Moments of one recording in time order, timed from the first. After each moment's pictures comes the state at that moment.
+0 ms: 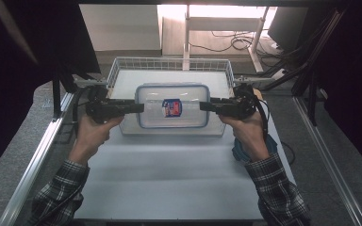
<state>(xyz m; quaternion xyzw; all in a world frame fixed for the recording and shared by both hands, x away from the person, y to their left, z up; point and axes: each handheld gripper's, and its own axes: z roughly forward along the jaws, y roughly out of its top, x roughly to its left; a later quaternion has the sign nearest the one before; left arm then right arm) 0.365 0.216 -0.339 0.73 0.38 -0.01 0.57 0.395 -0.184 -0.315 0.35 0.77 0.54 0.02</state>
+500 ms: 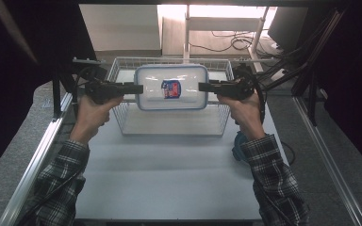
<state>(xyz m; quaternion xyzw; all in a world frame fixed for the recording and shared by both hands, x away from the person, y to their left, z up) 0.402 0.223 -0.312 0.72 0.38 0.00 0.58 0.432 -0.178 -0.289 0.35 0.75 0.56 0.02</state>
